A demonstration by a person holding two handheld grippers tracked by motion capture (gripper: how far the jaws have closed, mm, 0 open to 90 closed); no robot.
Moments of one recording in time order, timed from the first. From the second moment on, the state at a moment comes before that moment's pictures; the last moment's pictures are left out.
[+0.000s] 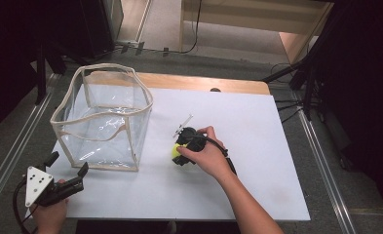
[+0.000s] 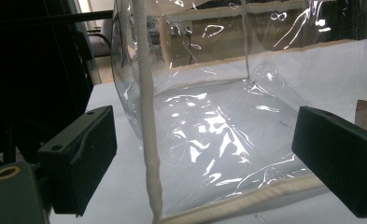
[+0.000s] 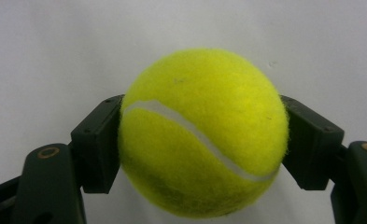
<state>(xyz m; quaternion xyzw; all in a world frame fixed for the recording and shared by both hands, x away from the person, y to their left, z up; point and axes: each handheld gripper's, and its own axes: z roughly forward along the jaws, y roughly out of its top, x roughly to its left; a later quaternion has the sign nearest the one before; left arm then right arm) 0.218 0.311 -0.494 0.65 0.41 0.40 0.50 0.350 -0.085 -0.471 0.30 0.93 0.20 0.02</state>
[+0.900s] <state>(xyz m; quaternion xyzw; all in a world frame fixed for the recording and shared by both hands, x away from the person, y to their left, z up) 0.218 0.312 -0.494 0.65 0.41 0.40 0.50 0.361 -0.059 -0.431 0.26 0.95 0.20 0.02</state>
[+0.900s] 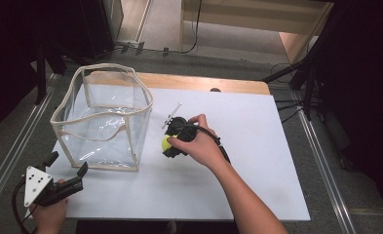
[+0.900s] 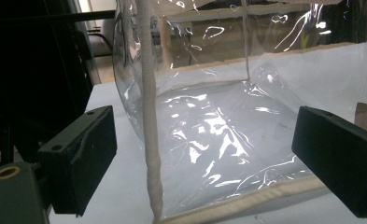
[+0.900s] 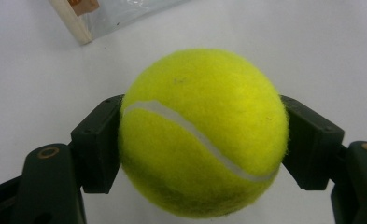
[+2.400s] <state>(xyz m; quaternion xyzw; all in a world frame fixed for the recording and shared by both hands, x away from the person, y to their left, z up) 0.218 0.314 -0.493 0.65 0.41 0.39 0.51 0.378 -0.040 -0.369 0.23 0.95 0.22 0.03</state>
